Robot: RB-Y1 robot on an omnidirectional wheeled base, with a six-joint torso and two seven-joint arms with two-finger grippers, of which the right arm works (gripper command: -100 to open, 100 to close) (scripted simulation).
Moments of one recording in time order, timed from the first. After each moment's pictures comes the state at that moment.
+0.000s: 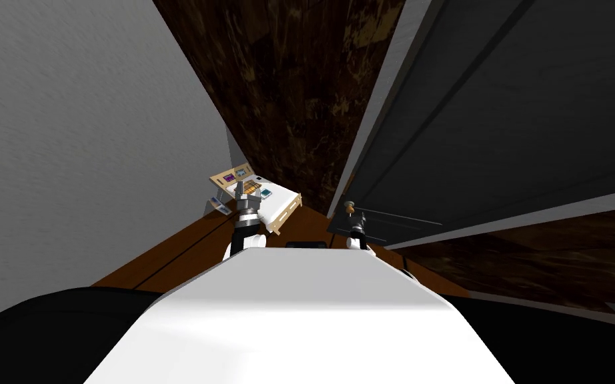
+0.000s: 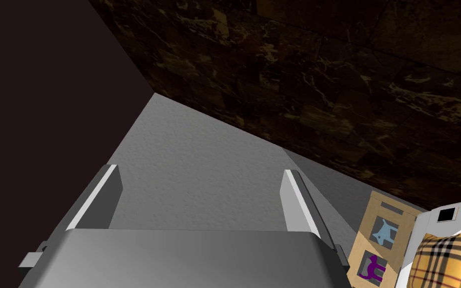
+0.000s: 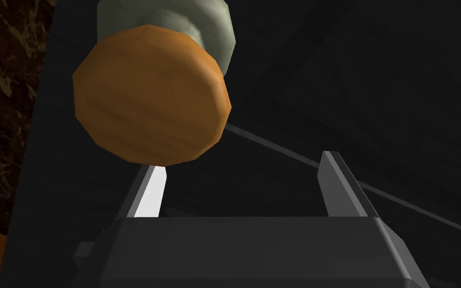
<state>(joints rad) -0.06 -0.27 0.03 -0.63 -0.53 -0.84 -0.91</state>
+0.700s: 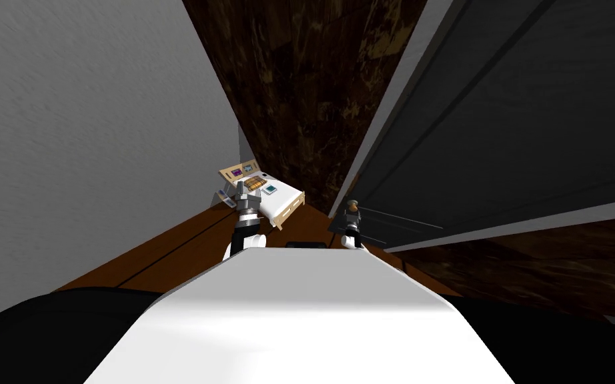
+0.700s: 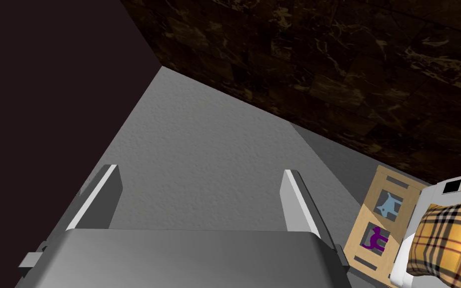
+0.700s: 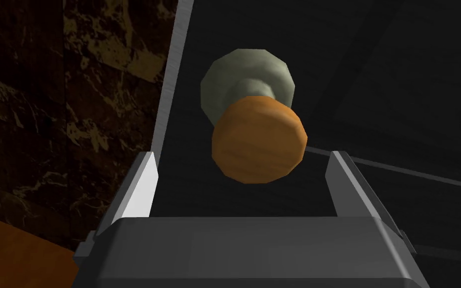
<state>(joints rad) -0.06 -0.22 0.07 -0.68 -0.60 -0.84 -1.07</state>
